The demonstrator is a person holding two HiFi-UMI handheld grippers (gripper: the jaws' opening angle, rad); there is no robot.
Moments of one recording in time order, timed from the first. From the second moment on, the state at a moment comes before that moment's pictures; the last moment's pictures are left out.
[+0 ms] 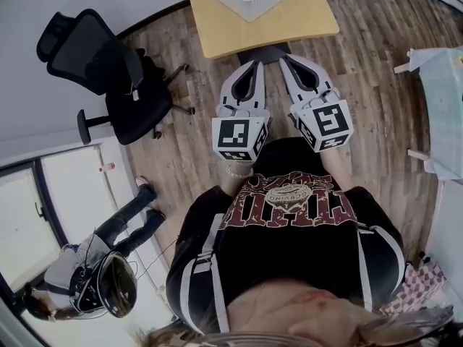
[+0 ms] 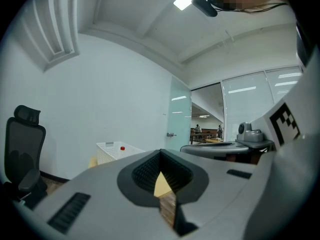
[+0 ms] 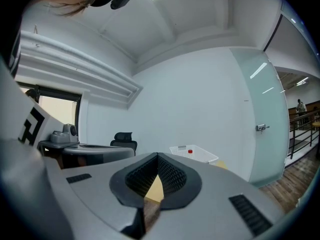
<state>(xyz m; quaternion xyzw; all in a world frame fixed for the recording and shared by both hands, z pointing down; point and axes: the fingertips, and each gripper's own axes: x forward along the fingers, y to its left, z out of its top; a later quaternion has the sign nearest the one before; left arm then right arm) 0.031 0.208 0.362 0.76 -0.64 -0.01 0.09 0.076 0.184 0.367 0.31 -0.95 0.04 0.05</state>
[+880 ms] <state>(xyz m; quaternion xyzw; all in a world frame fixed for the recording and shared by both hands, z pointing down) -0.025 0.152 0.362 0.79 -0.60 0.00 0.08 0.006 0.134 0.367 0.34 -0.94 0.04 0.05</state>
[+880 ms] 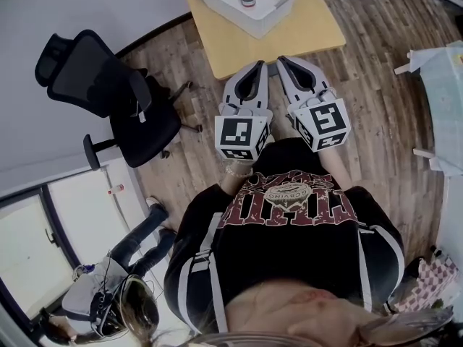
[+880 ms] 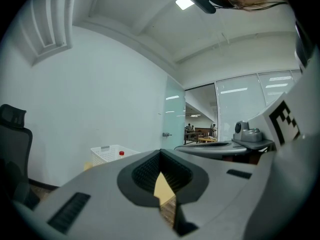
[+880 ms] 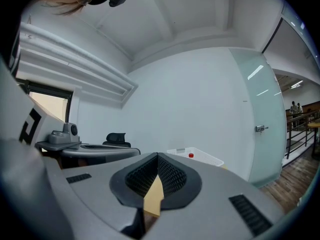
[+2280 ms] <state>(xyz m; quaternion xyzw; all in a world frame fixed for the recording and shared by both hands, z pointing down) -0.051 0.097 0.367 0.78 -0.62 0.00 0.09 -0.018 0.075 0.370 0.32 -0.95 0.05 0.05</state>
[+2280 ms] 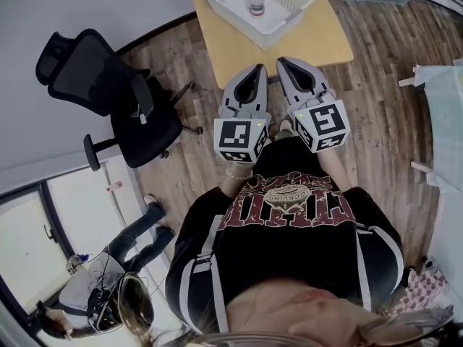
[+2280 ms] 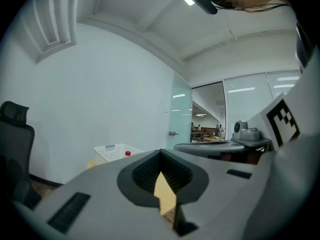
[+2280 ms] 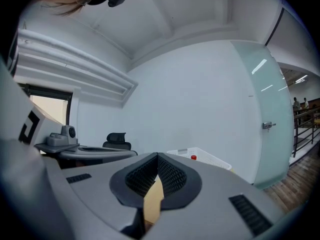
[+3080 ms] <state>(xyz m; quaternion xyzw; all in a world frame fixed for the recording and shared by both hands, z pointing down) -0.040 0.018 0.364 0.75 -0.66 0.00 0.10 -0.013 -0.008 0.367 0.27 -0.96 0.05 0.06</state>
